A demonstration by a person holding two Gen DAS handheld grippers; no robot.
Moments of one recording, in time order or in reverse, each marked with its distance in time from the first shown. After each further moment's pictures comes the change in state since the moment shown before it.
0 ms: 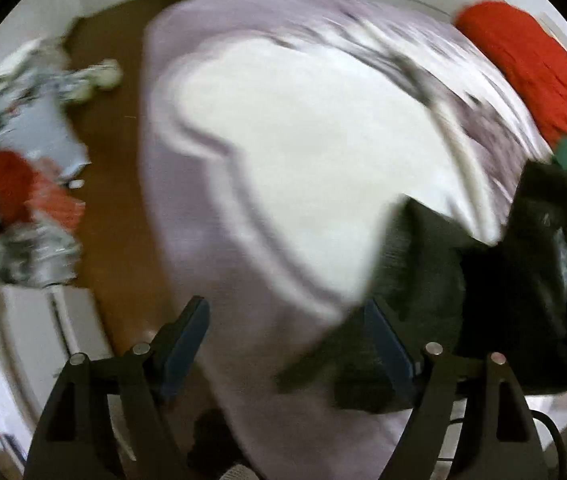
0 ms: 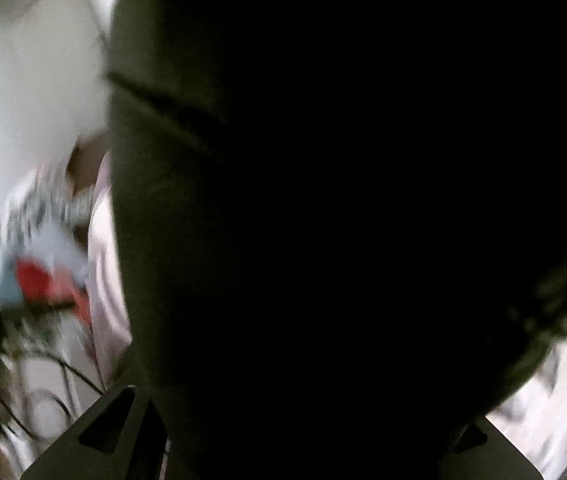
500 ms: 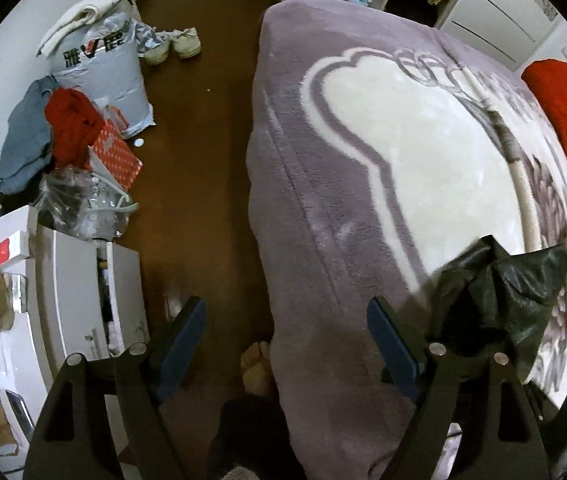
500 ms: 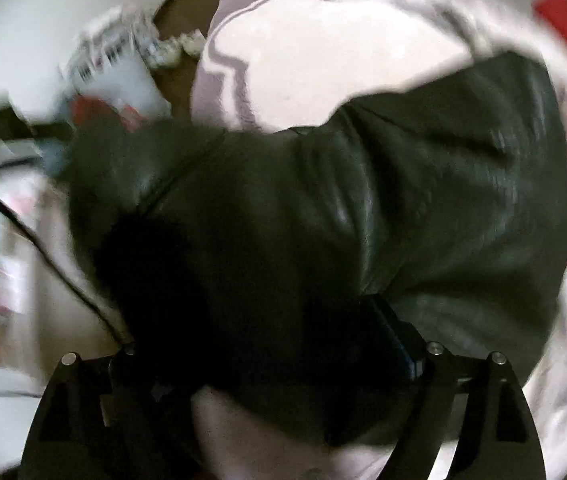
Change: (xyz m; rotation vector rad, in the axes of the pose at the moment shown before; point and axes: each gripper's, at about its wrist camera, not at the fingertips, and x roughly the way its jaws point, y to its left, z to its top) left arm -0.011 0.085 -0.010 -0.198 0.021 0.039; right arm 0.127 0.188 -0.010 -0.182 0.433 0.325
